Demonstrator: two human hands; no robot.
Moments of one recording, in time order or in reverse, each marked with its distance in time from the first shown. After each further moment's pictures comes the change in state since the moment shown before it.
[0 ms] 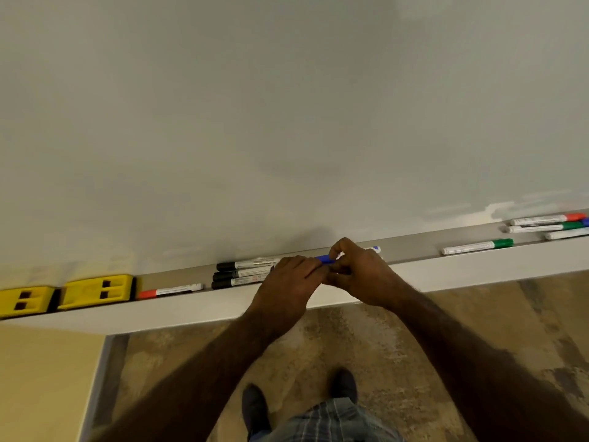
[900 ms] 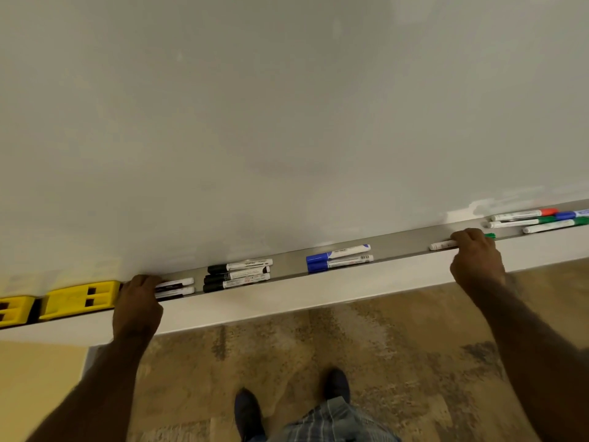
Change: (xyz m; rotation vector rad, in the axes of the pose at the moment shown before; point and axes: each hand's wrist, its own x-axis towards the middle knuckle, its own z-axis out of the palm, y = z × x) left_hand -0.149 -0.175 -0.010 0.199 -0.117 -0.969; right_hand -0.038 0.159 -0.101 -0.612 0.594 0.449
